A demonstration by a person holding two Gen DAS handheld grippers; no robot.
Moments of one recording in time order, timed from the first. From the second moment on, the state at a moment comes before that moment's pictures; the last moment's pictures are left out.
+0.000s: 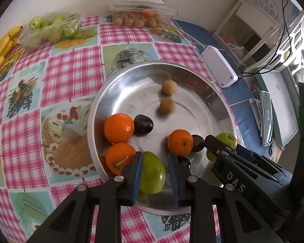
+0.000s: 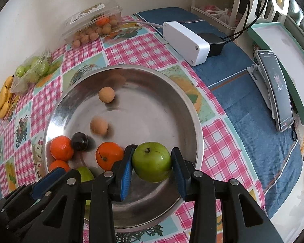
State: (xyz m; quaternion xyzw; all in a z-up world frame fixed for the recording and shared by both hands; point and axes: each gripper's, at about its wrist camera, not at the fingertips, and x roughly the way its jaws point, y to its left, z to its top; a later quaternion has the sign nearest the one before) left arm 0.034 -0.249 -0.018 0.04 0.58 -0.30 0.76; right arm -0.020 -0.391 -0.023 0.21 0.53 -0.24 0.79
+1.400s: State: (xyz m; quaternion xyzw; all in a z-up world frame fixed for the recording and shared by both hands) left arm 0.053 -0.115 -0.028 0.05 0.56 -0.09 0.82; right arm -0.013 -0.303 -0.010 0.12 0.56 -0.18 0.80
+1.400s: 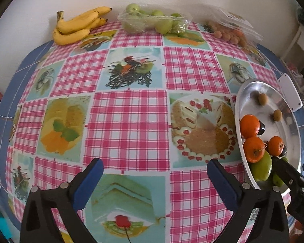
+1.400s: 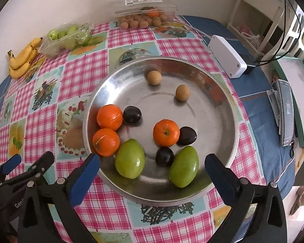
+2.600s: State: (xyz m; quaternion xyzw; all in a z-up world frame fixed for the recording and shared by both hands) left arm 0.036 -0.083 -0.029 0.11 0.54 -0.01 0.83; right arm -0.027 -0.289 -0.011 0.14 0.57 -0.16 0.79
